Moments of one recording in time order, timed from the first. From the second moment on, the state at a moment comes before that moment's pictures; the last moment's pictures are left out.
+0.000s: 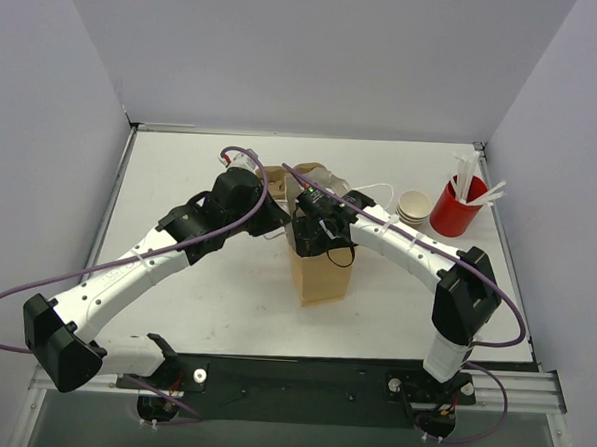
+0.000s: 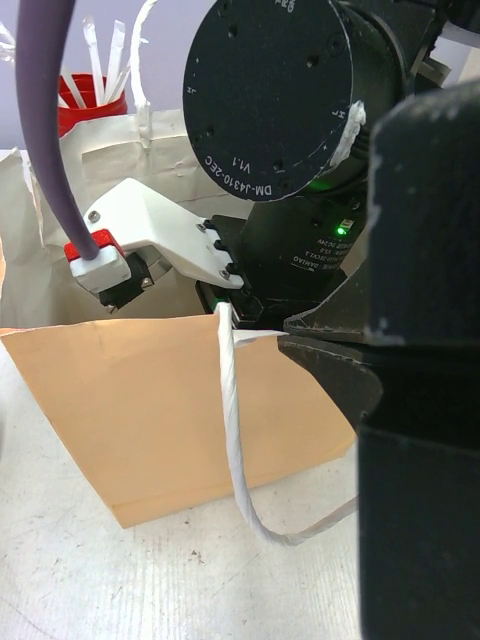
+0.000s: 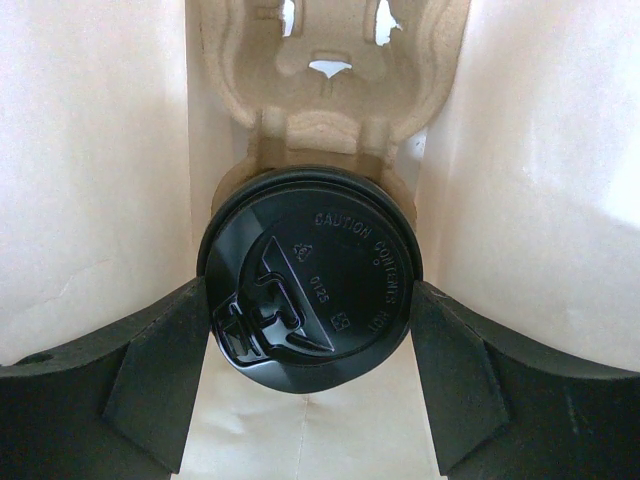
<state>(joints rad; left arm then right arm) -0.74 1.27 1.23 -0.53 -0.11 -0.96 0.80 1.75 1.43 -0.93 0.14 0.50</state>
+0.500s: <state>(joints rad) -0.74 1.27 1.23 -0.52 -0.11 -0.96 0.80 1.75 1.42 -0.90 0.14 0.50</state>
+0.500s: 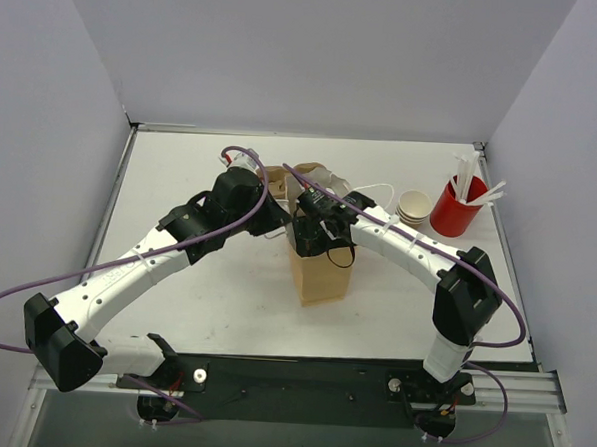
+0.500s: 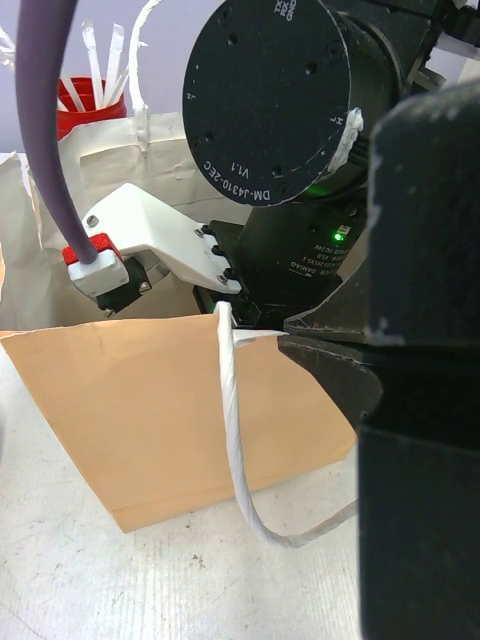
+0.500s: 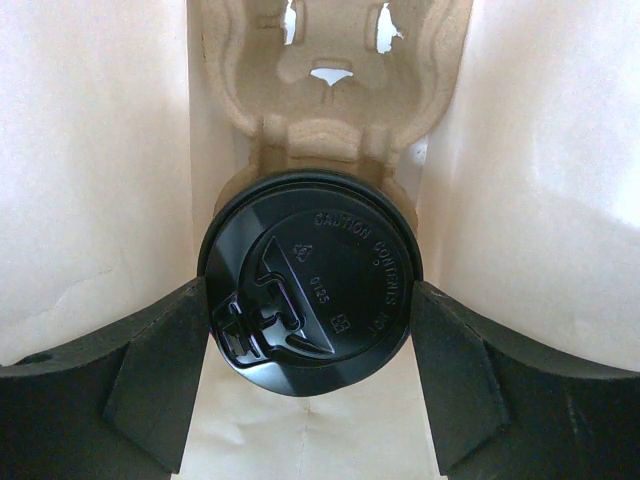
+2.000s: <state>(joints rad) -0.74 1.29 1.25 -0.52 -0.10 -0.96 0.80 1.74 1.43 -0.91 0.14 0.50</state>
